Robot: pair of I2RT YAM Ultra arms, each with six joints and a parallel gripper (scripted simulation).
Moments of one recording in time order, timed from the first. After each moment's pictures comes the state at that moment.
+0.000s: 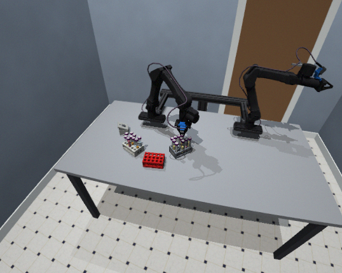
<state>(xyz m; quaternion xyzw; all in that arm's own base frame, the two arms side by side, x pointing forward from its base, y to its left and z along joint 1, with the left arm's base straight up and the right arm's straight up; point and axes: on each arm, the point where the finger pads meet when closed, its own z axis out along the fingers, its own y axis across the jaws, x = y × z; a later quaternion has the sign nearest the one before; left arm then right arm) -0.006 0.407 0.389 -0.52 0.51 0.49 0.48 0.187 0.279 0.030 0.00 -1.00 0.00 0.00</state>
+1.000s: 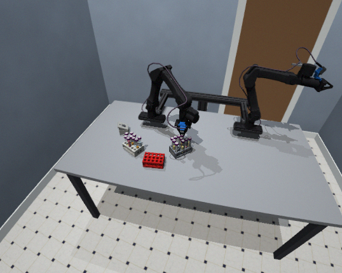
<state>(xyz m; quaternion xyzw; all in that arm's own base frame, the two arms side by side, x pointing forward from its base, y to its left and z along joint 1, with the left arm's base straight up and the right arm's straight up) -0.006 0.407 0.389 -0.52 0.51 0.49 0.48 0.187 0.279 0.030 0.00 -1.00 0.00 0.00</state>
